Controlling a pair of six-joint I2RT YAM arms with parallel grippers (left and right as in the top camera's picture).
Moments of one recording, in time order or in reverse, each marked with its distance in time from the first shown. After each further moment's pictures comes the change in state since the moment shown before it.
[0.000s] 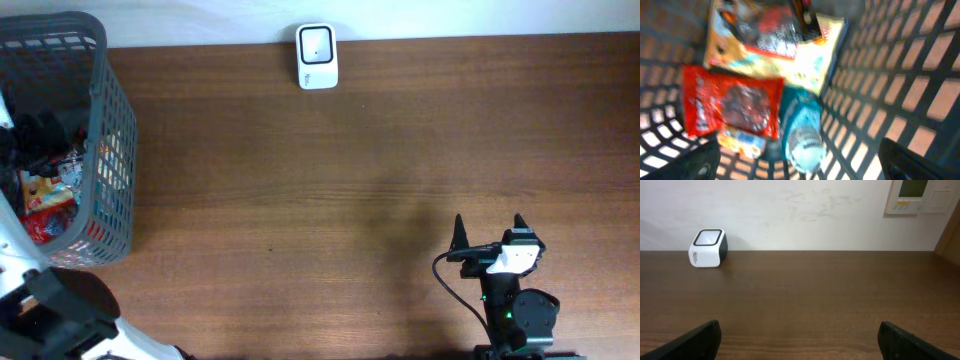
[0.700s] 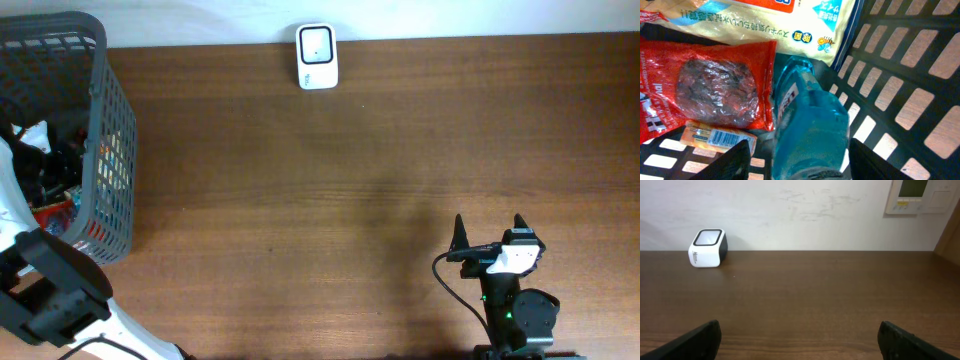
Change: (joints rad) left arm 0.000 0.121 -0.152 0.014 0.012 0.059; right arm 0.000 0.000 0.000 0.000 0.000 0.000
